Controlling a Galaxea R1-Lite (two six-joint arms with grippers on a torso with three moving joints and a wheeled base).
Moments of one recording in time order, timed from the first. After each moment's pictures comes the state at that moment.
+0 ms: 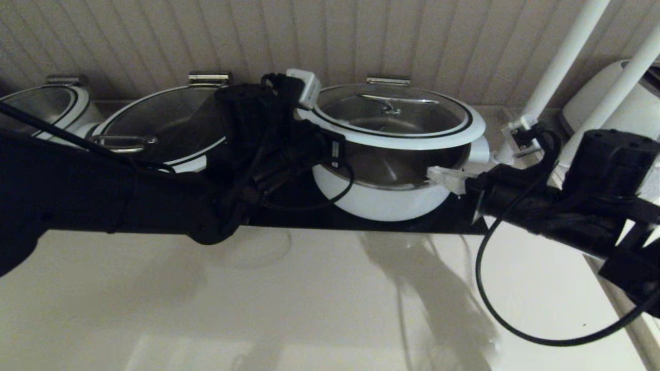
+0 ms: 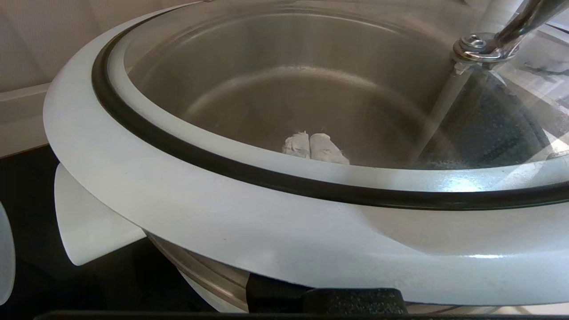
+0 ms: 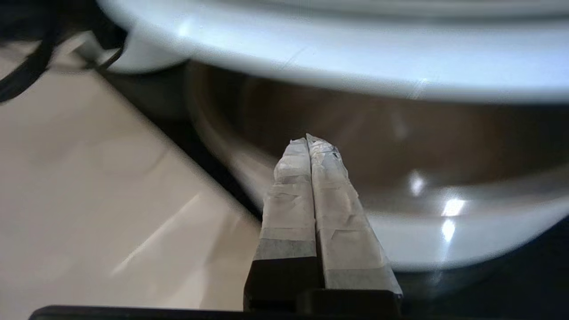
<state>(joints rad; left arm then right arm) -0.59 1.96 -1.28 -0.78 -0.04 0.04 0.39 1.68 -0.74 -0.95 0.33 0.02</state>
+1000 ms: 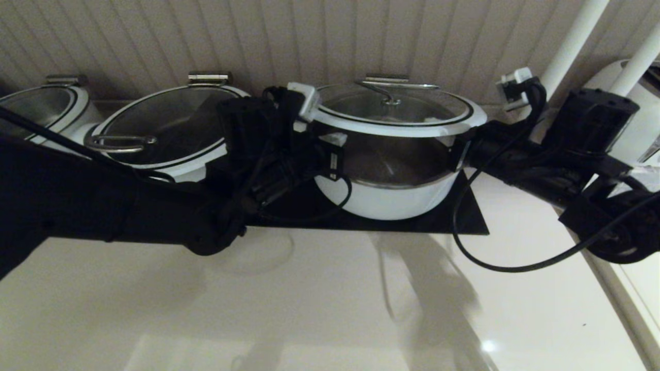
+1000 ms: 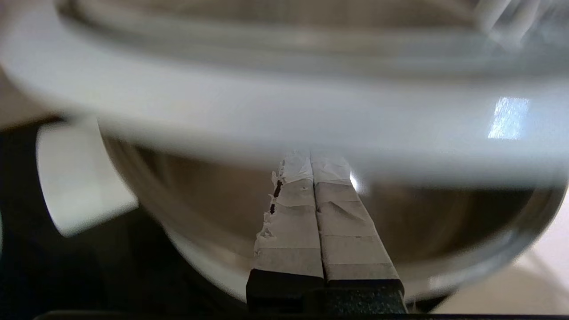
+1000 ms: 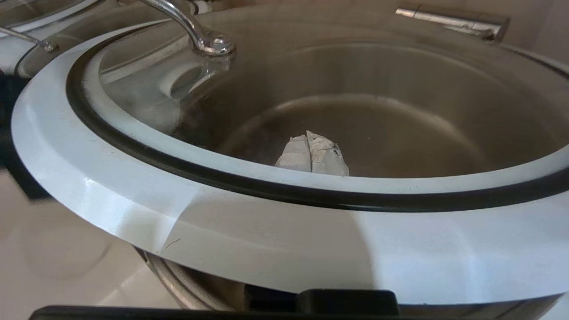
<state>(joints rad) -0.59 1.95 -1.21 -0.79 -0.04 0.04 0.35 1.79 -1.00 -0.98 0.32 0.02</state>
